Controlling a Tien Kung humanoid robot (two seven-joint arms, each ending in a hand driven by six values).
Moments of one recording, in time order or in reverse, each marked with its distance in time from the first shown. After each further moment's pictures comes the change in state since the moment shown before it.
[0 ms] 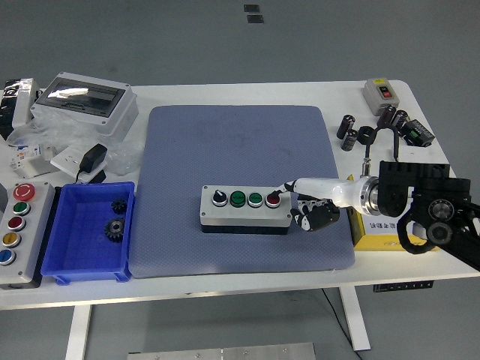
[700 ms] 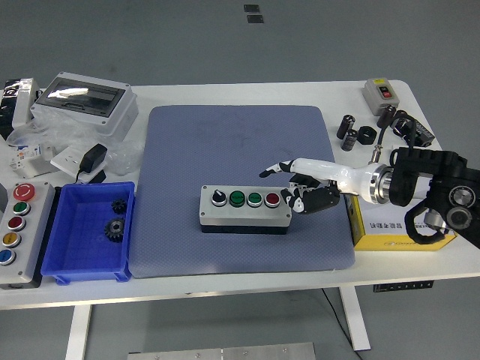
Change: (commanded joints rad) left arm 0.002 -0.006 0.002 0.000 -0.006 0.004 0.000; right arm -0.105 0.033 0.204 -0.033 0.143 -0.076 0.165
